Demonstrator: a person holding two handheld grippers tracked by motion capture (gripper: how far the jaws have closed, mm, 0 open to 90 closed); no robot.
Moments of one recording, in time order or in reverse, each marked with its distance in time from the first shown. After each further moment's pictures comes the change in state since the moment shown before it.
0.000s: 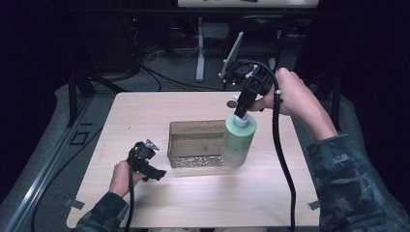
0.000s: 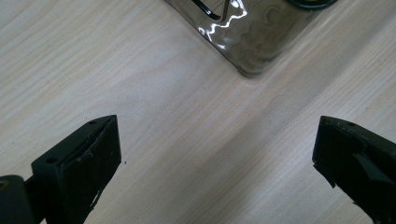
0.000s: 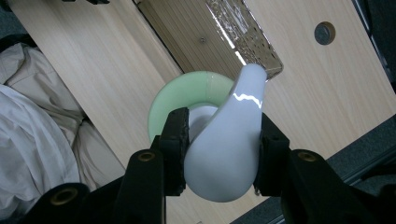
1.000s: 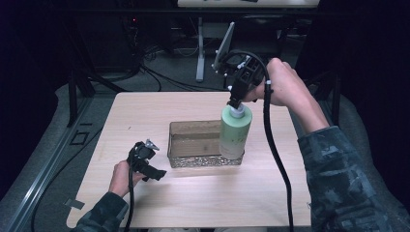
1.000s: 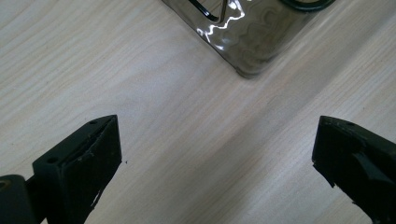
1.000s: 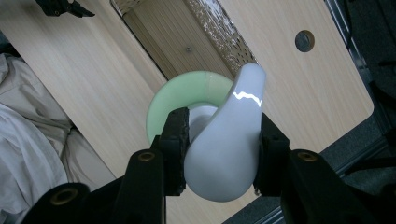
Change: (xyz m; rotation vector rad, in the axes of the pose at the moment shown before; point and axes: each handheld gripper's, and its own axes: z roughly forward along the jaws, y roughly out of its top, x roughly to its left) left arm 0.000 0.000 -0.001 -0.005 -0.004 0.001; right arm -0.004 0.022 -0.005 0.003 -0.048 0.005
